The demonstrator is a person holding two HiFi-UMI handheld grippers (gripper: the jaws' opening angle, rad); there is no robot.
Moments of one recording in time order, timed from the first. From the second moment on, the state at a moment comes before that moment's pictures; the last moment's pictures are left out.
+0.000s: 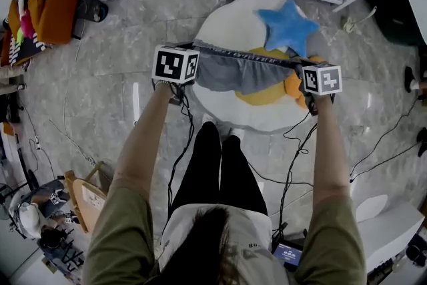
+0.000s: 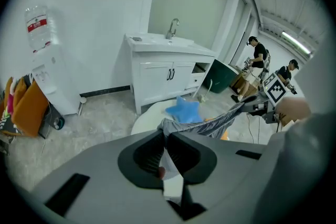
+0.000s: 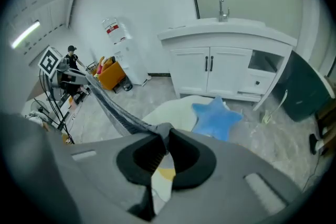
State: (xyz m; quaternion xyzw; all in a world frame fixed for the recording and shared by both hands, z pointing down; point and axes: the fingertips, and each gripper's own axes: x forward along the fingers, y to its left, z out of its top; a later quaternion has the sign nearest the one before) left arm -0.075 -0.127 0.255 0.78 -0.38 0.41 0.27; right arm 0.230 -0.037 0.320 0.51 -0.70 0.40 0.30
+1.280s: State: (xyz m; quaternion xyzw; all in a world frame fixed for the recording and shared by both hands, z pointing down) left arm -0.164 0.072 0.644 0.74 -0.25 0.56 0.28; right arm 0.124 0.182 0.659 0.51 -0.68 0.42 0.32
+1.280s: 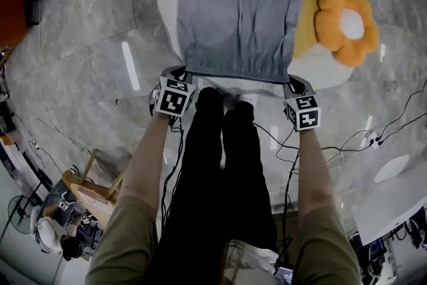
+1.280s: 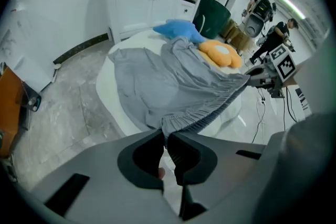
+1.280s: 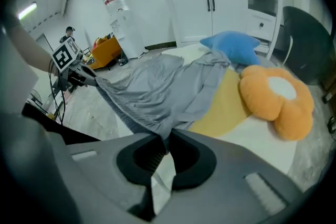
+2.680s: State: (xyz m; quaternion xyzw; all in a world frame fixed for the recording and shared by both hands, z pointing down) left arm -0.192 0.143 0.733 0.69 -0.13 0.66 0.29; right arm 0.098 0.276 0.743 0.47 -0.63 0.33 0.52
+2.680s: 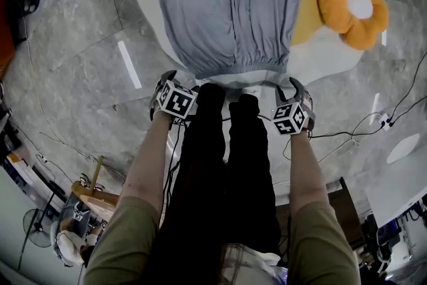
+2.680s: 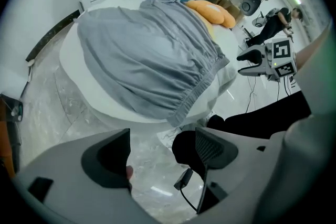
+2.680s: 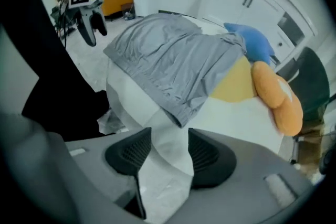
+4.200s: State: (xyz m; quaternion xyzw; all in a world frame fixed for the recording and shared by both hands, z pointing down) left arm 0.149 0.219 0.769 0.67 -0.32 0.50 0.44; right arm 0.317 -0.127 0.726 0.50 -0.65 0.49 0.31
